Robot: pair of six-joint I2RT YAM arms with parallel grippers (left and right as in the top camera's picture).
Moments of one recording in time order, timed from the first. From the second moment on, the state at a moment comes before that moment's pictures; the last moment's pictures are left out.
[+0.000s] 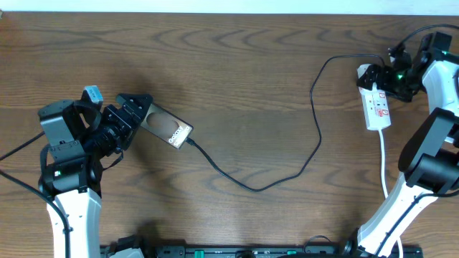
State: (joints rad) left arm 0.28 1.04 0.85 -0.50 0.69 -0.80; right arm -0.37 2.20 1.79 -0.92 -0.37 -0.11
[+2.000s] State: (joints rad) left arm 0.28 1.04 0.85 -0.51 0.68 -0.79; right arm -0.33 2.25 1.81 -0.90 -0.32 -0.04
